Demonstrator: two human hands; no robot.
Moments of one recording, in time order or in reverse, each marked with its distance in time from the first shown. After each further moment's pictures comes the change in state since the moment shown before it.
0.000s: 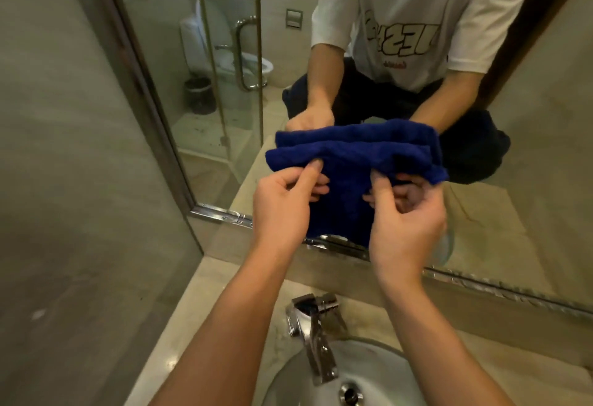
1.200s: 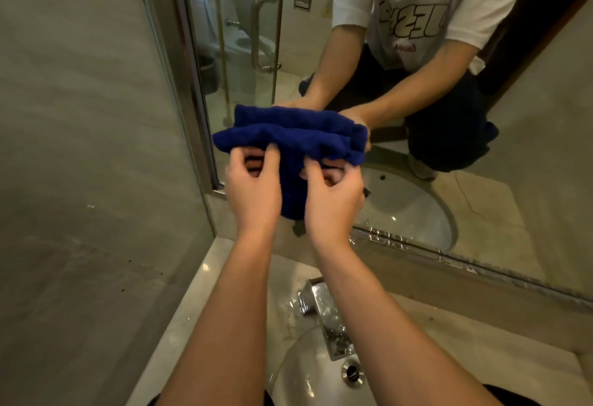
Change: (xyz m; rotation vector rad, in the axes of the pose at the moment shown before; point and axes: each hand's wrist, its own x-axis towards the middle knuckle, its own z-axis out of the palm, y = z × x) left_hand 0.025 -0.027 -0.069 0.067 0.367 0.027; right_hand -0.059 -0.001 0.101 0.074 -0.170 0.280
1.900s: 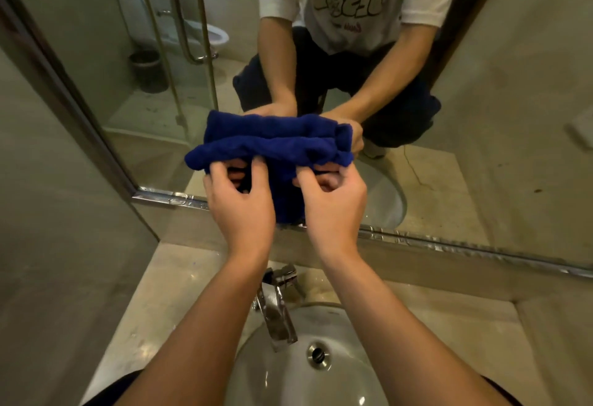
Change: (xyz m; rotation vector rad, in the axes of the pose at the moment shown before) left_hand -0.077 -0.008 0.077 0.050 -0.031 0.066; right_hand 0.033 -0.008 -0.114 -0.047 -0.020 -0.004
